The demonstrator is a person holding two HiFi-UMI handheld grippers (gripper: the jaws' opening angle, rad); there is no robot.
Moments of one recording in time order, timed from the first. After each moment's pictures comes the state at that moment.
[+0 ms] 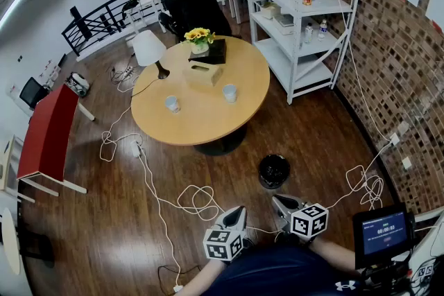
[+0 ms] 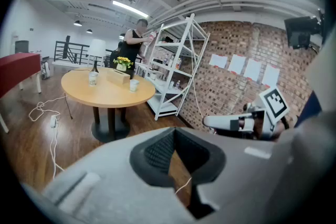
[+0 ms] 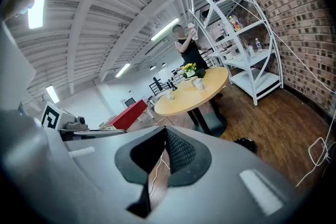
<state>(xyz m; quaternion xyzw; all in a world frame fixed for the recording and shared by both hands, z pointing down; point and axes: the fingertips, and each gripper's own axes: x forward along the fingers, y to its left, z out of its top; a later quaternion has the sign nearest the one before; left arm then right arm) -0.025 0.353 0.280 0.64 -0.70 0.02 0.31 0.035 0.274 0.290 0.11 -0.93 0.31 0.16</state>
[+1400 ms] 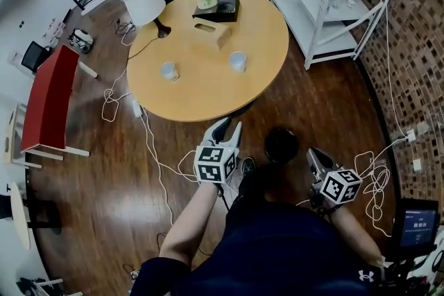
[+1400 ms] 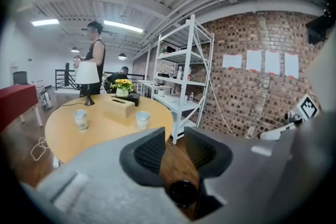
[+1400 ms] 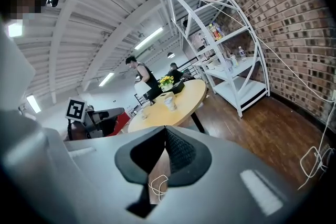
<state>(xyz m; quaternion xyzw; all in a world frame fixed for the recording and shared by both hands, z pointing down) -0.204 0.127 0.251 0.63 -0.74 0.06 0.21 0.027 0.064 0.289 0.21 -0.92 0.31 0.13</state>
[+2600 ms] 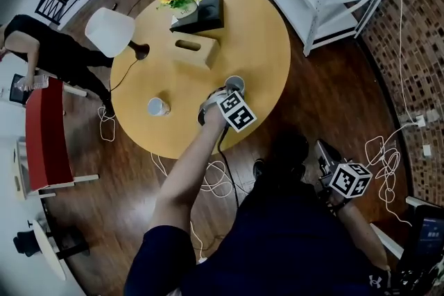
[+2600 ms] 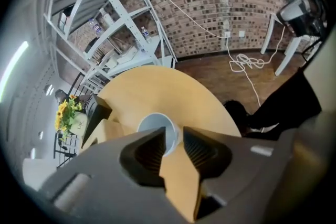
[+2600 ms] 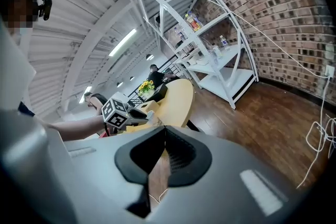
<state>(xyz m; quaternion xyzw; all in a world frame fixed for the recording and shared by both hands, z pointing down) -0.337 -0.091 0.401 0.67 -0.45 0.58 0.14 -0.052 -0.059 0.306 0.28 -0.86 0.40 0.12</state>
